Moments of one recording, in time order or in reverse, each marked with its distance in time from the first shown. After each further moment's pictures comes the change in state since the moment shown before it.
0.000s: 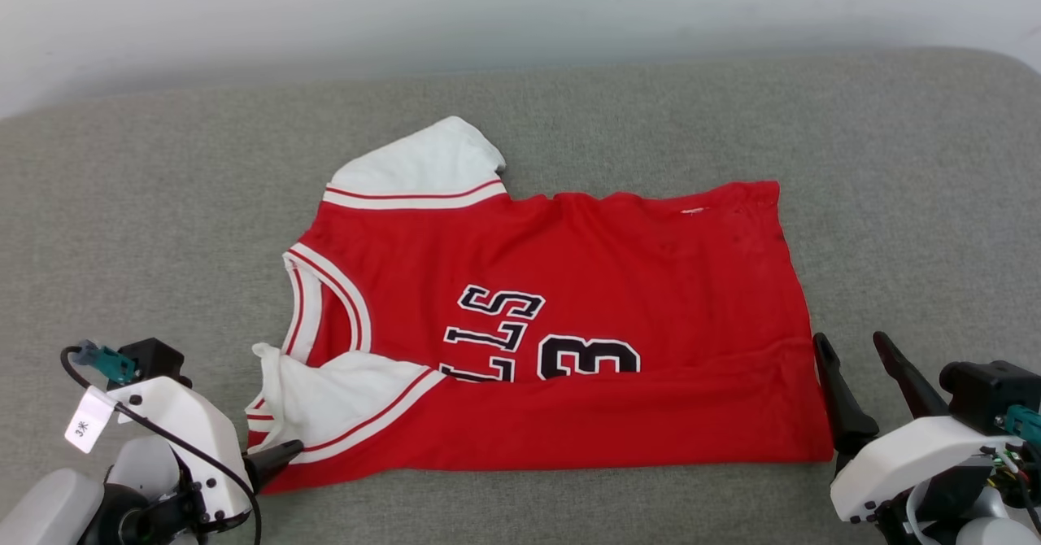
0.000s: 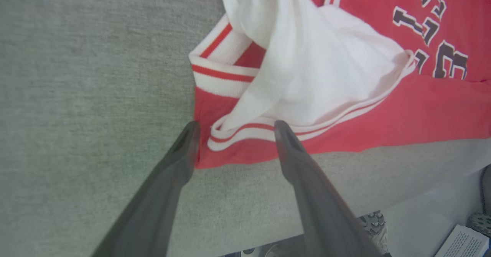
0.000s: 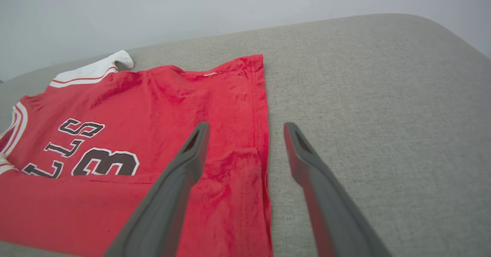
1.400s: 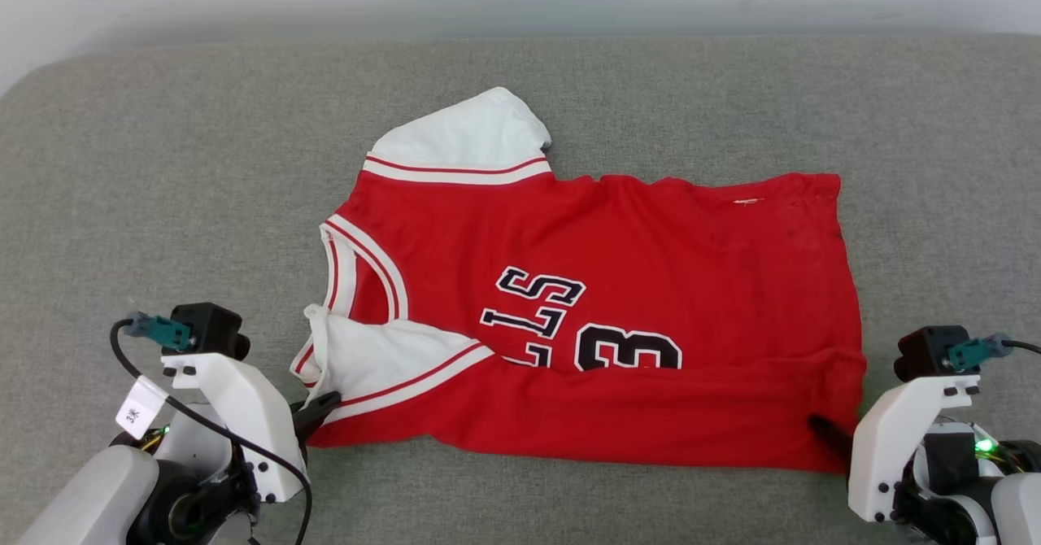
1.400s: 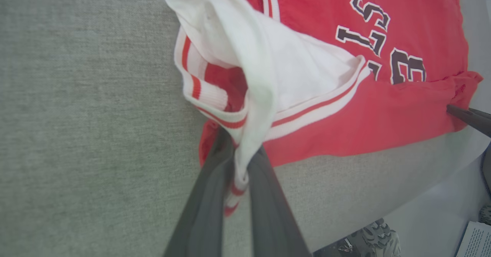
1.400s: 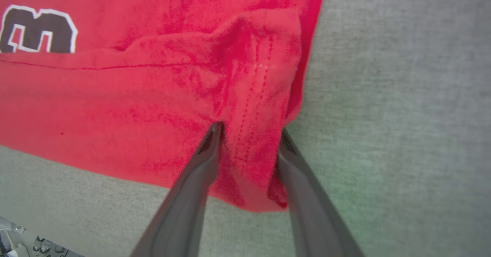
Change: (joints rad) left arm -0.061 -0.066 -0.049 -0.050 0.080 -0.095 -0.107; right arm -0.101 -0.138 0.080 0.144 0.164 -0.001 0.655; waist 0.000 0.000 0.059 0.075
